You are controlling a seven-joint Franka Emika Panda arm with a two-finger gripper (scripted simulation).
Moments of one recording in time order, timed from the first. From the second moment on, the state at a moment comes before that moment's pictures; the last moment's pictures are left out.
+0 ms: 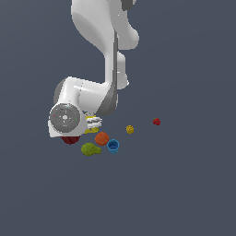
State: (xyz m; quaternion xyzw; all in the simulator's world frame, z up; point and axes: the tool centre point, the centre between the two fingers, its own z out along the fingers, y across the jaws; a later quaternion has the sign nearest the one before) arm -0.013 -0.184 0.138 0.95 0.13 -0.26 0.07
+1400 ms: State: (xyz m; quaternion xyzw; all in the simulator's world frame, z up) arm -0.099 -0.158 0.425 0.95 0.12 -0.26 0.07
